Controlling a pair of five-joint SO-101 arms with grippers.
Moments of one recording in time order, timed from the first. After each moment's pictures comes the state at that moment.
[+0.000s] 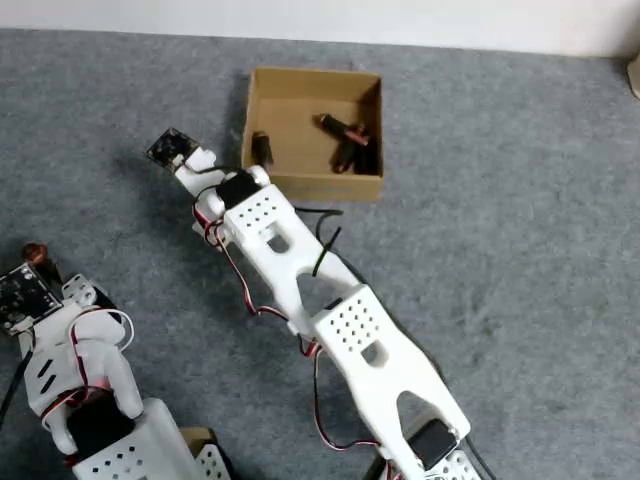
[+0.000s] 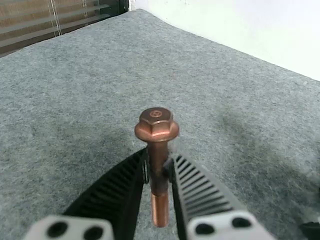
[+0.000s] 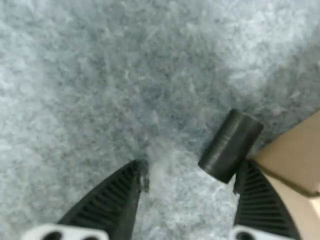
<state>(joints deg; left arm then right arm) -37.4 -103.8 86.1 45.3 10.4 -43.6 65.5 -64.7 72.0 18.4</state>
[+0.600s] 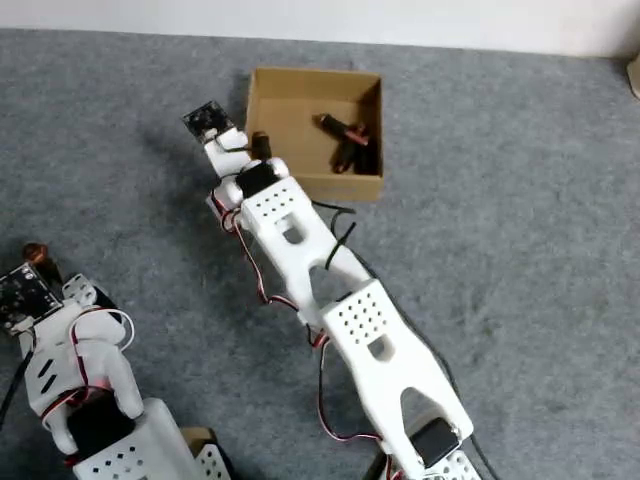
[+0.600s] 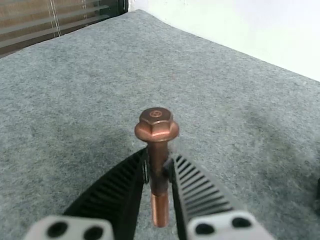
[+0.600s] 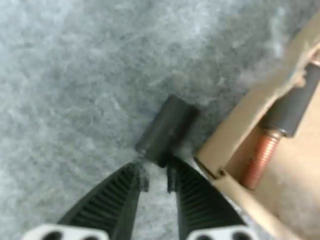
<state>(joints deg) -37.3 -103.8 86.1 45.3 10.4 -41.6 66.0 -64.8 67.1 5.1</state>
